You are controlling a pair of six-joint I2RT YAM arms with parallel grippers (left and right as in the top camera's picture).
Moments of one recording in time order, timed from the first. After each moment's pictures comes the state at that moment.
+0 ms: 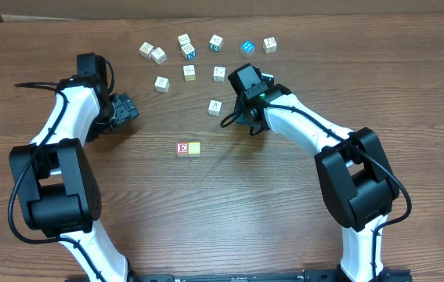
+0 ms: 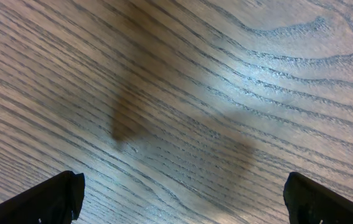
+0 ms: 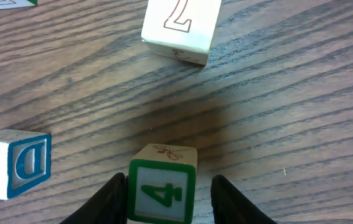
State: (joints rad) left arm 0.12 2.00 1.43 -0.79 -0.10 -0.45; right arm 0.51 2.10 1.50 -0.61 0.17 0.69
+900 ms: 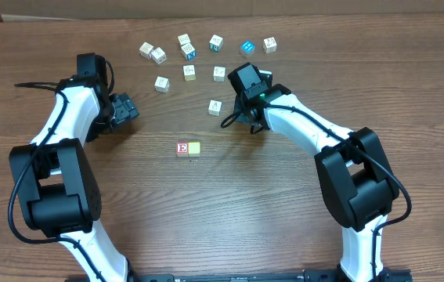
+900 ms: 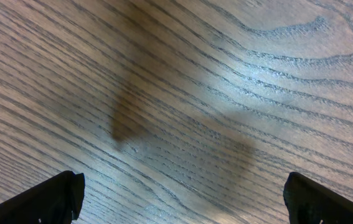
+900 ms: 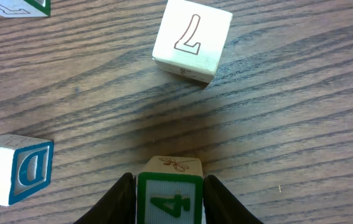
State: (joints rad) left arm 0.12 2.00 1.43 -0.79 -0.10 -0.45; right arm 0.51 2.10 1.50 -0.58 0.19 0.63
